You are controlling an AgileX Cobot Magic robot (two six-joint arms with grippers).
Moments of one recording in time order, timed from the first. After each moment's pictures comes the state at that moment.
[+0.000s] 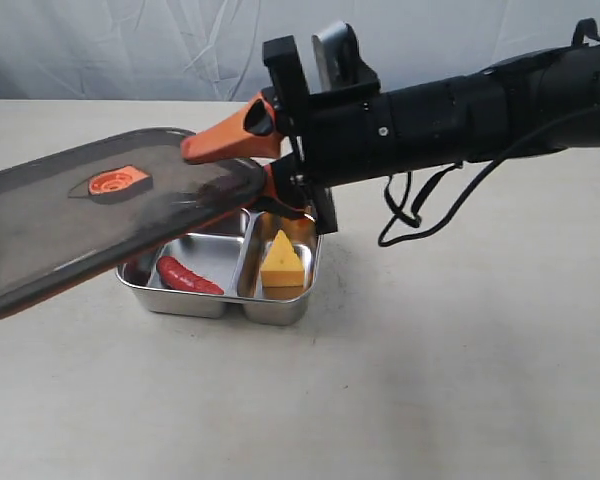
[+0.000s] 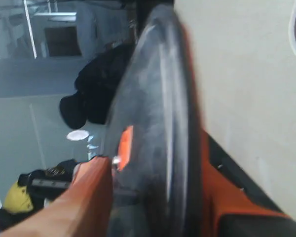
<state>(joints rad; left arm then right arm) -0.42 0.23 -0.33 -0.32 0.42 1.68 0.60 1.77 -1.06 1.67 1.16 -0.67</state>
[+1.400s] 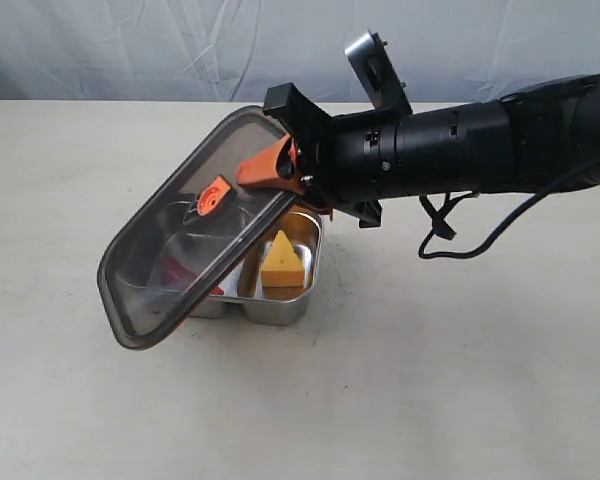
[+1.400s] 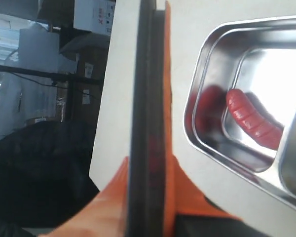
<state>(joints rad) -0.42 0.18 -0.33 -0.39 0.45 1.42 0.63 1.65 -0.92 1.73 0.70 -0.88</state>
